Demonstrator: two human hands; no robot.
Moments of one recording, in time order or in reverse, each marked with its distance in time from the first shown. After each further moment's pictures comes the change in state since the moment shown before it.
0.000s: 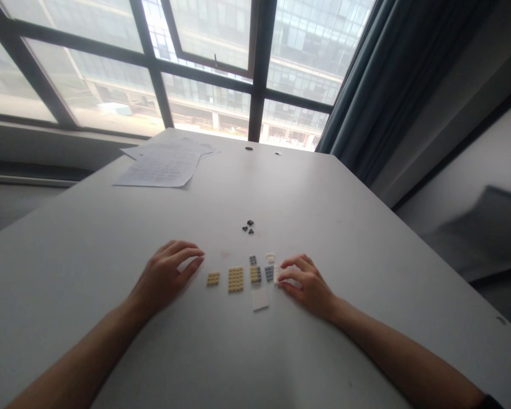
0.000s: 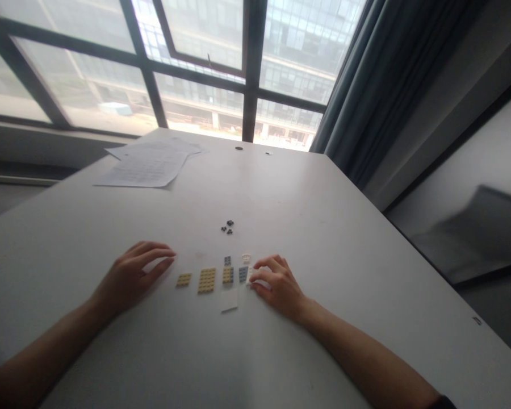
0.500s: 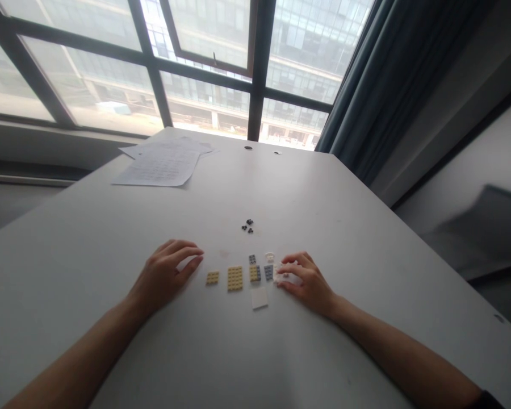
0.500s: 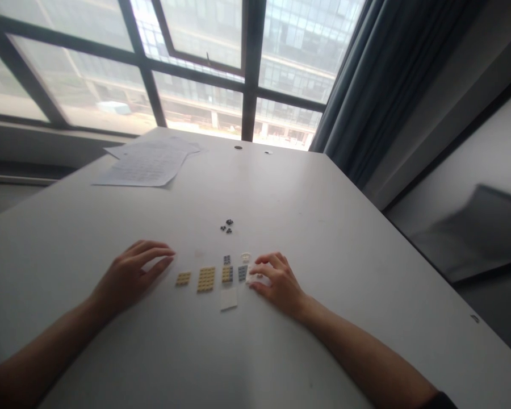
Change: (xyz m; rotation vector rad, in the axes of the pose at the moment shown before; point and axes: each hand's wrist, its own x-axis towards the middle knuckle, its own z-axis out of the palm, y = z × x) left_hand 0.000 0.000 0.001 0.005 -0.018 -0.018; right_hand -0.001 0.002 0.000 -0.010 0.006 0.036
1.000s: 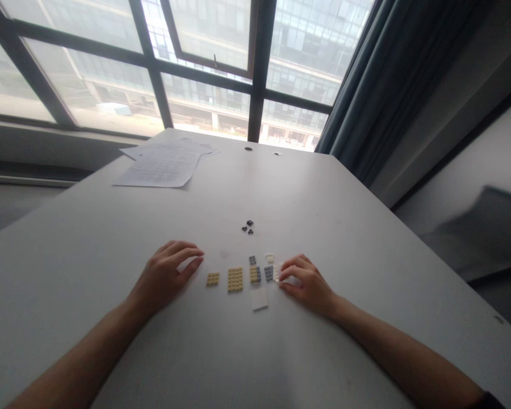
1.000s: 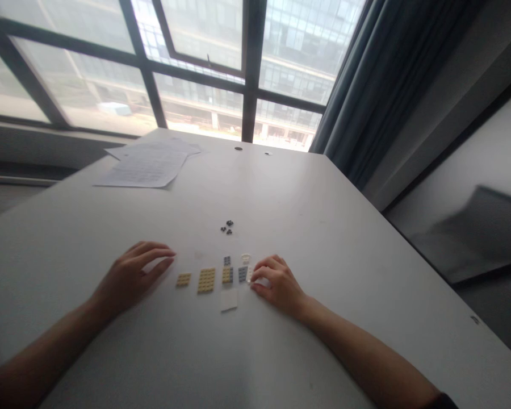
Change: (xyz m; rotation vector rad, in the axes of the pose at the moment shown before) left_hand 0.001 -0.001 0.000 -0.001 0.024 0.026; right_hand 0.002 0.000 -0.003 0.061 -0.057 -0.015
